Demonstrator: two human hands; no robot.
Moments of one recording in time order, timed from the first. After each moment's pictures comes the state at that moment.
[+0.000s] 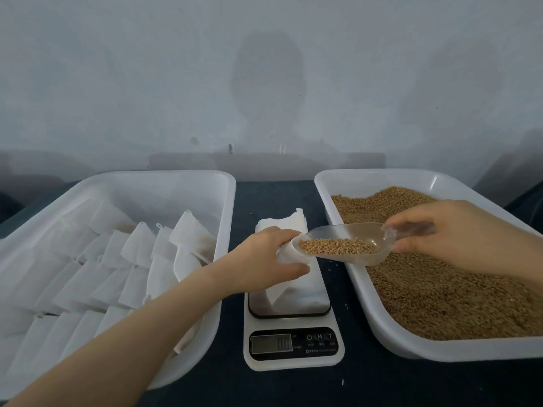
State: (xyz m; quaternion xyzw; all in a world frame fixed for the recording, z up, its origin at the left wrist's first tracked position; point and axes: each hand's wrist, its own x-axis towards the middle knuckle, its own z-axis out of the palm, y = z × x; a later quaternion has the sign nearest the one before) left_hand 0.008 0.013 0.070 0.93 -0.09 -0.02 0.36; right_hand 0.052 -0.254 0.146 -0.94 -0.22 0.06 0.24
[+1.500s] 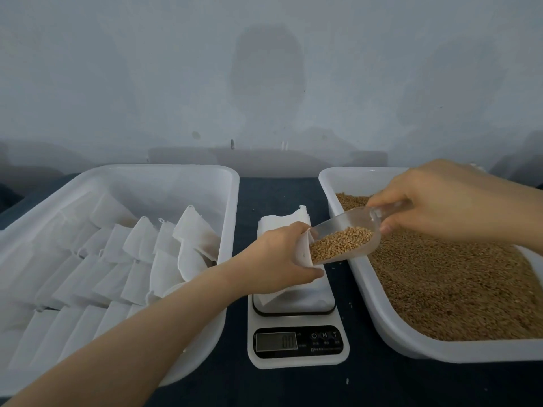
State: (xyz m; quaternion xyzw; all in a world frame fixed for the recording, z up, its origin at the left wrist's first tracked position) left_hand 0.008 0.002 0.073 0.93 -0.10 -0.03 0.35; right_hand 0.050 -0.214 0.190 -0.95 -0.32 0.00 -0.01
